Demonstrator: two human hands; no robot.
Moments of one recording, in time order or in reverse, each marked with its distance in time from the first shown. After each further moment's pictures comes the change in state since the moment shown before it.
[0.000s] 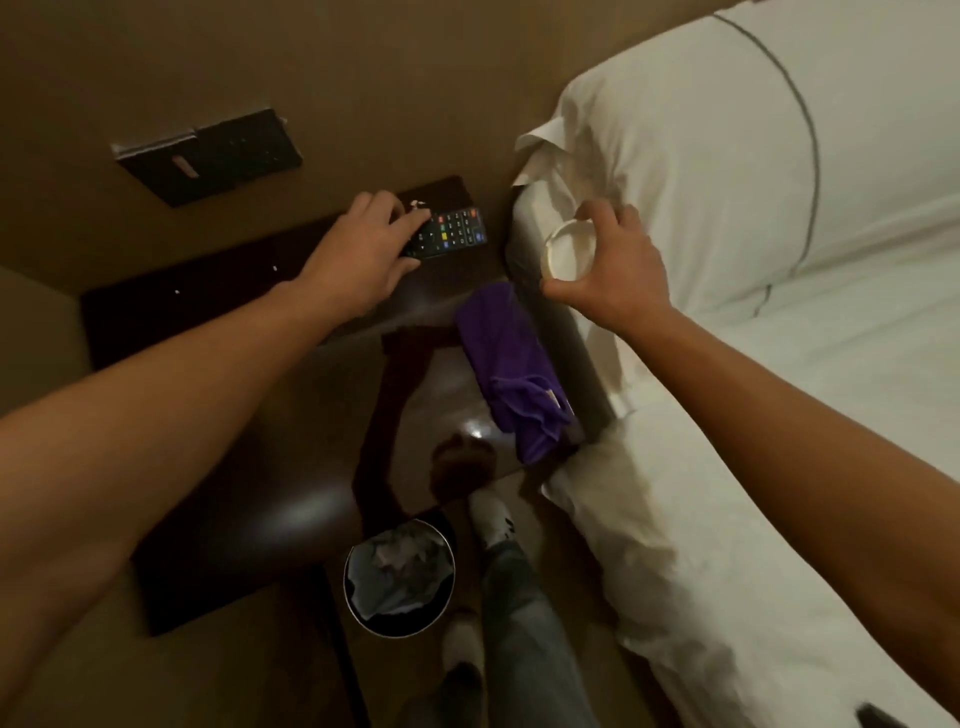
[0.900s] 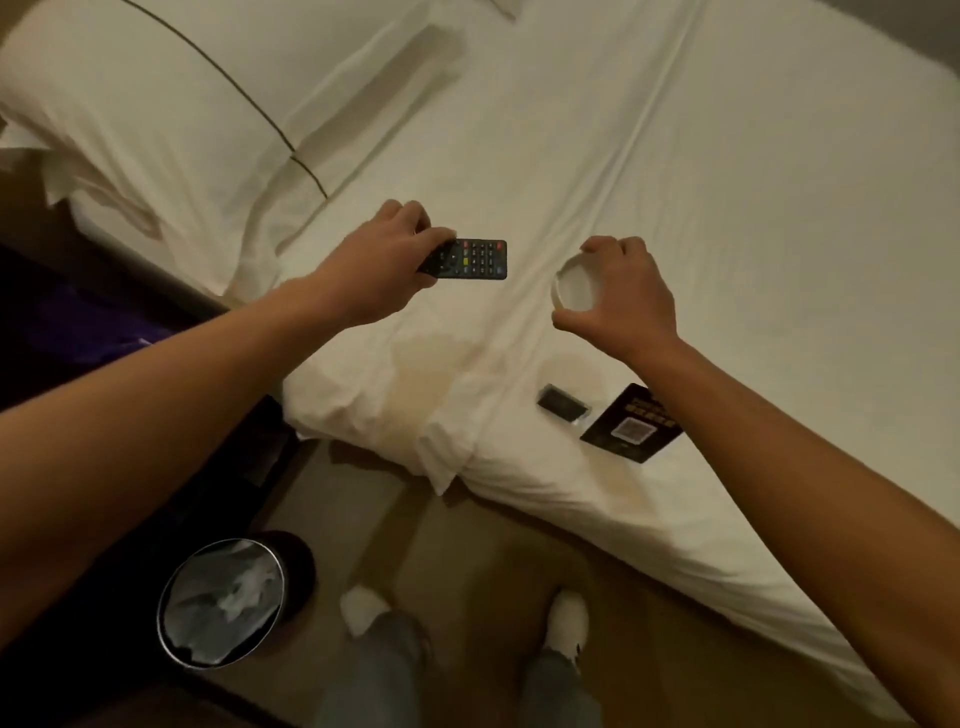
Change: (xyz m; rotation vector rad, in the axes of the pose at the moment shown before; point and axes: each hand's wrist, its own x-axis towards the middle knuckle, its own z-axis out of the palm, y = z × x) left_hand -0.096 0.515 0.026 -0.110 -0.094 0.851; right_hand -0.495 0.268 -0.220 -0.133 0.332 0.667
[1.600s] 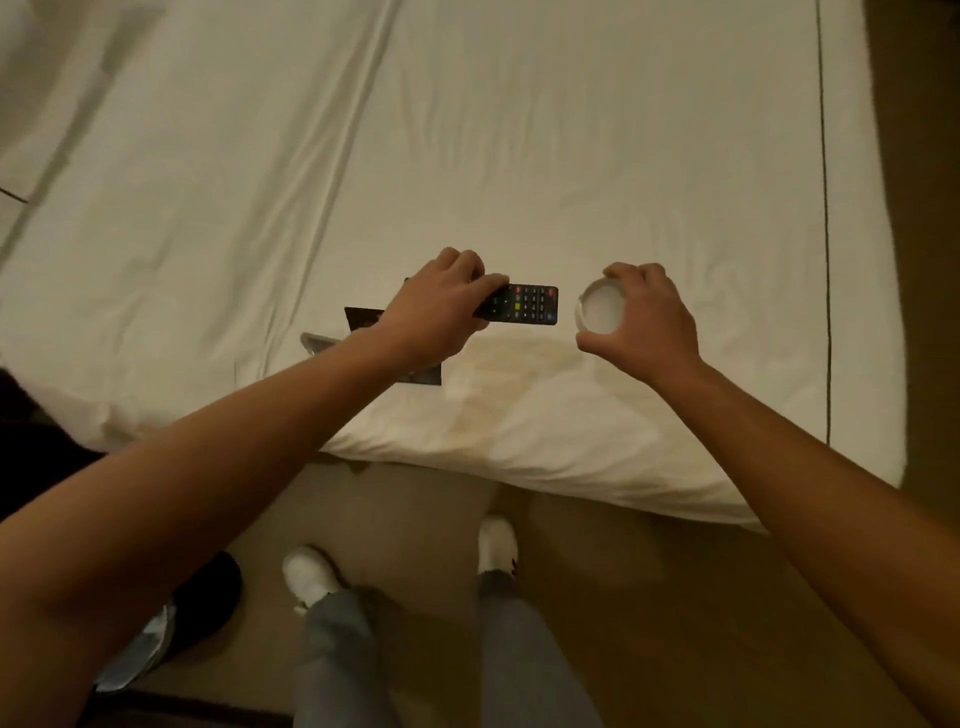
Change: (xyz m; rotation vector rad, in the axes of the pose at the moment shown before) left_hand 0.128 0.400 0.199 0.004 -0.202 0.279; right_hand -0.176 0.405 -0.066 0.083 -0.038 0.367
